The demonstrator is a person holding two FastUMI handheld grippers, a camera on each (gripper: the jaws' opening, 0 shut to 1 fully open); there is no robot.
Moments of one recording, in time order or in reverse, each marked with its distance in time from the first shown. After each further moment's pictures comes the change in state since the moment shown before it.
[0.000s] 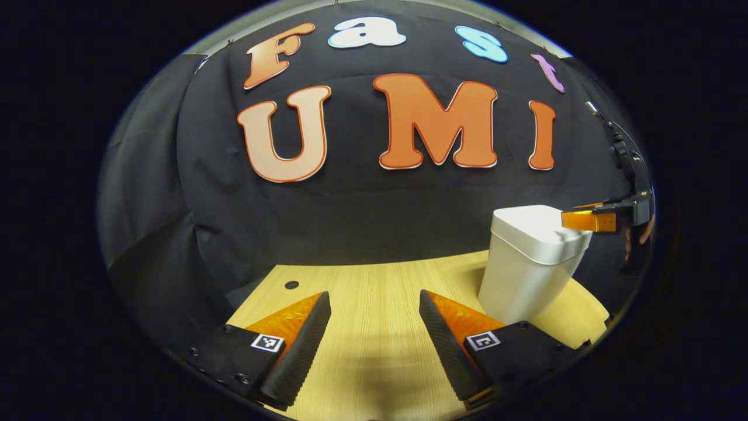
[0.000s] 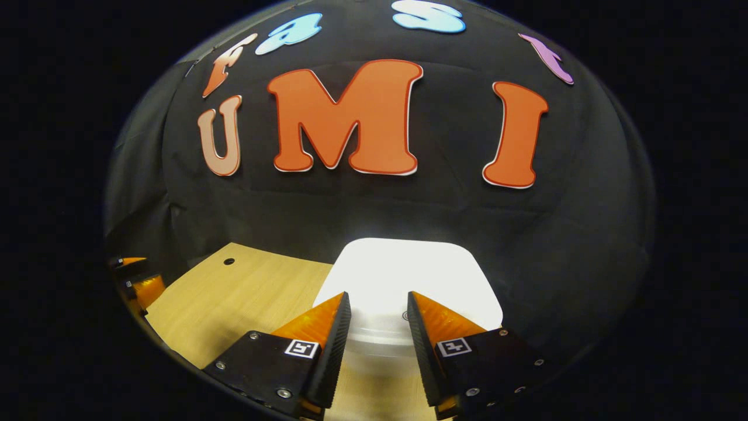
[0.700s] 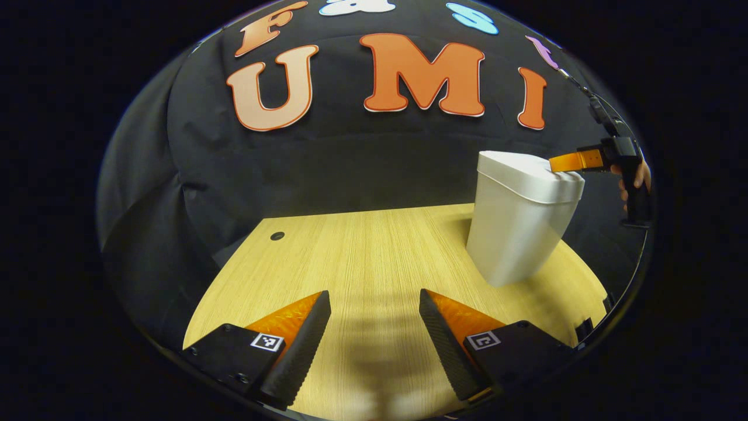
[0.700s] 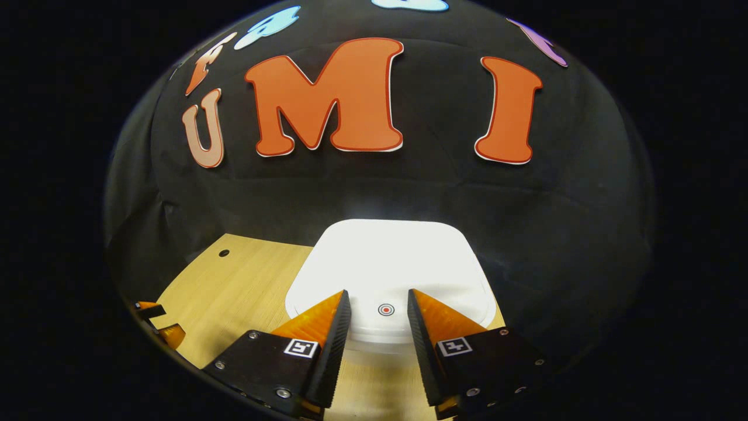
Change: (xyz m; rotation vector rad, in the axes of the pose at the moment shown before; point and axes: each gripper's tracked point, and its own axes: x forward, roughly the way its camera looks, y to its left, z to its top) left arm -0.019 -0.025 -0.099 -0.001 0.224 -0.052; right arm 0.018 -0.030 -0.023 0.049 0.134 -0.017
